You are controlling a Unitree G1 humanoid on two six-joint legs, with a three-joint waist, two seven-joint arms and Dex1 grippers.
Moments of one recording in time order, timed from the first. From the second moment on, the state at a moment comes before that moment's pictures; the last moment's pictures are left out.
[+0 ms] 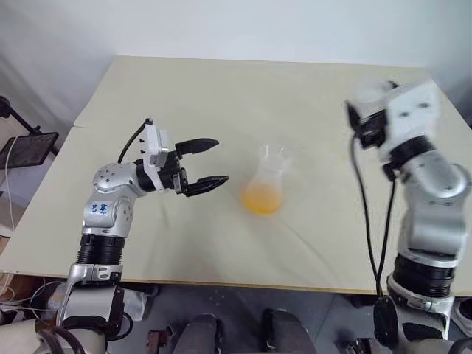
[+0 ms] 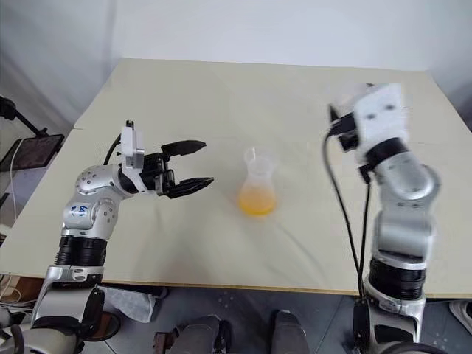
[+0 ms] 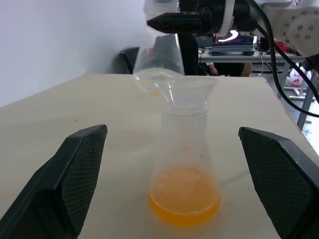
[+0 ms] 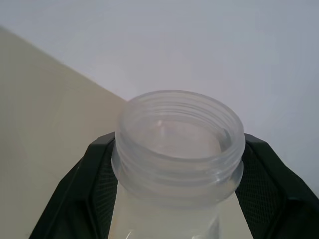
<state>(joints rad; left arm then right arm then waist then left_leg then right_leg) -0.65 0.47 0.07 0.21 -0.49 0.13 -1.16 -0.58 -0.39 -0.40 -0.40 -0.09 0.63 0.50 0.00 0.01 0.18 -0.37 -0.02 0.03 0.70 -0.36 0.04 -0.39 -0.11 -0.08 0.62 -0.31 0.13</state>
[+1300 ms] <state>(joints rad) -0.58 0.54 0.06 0.22 -0.48 0.16 -1.21 0.00 -0.78 -0.81 -0.11 0.59 0.47 0.97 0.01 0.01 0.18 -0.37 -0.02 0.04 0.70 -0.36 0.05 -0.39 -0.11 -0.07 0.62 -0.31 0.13</state>
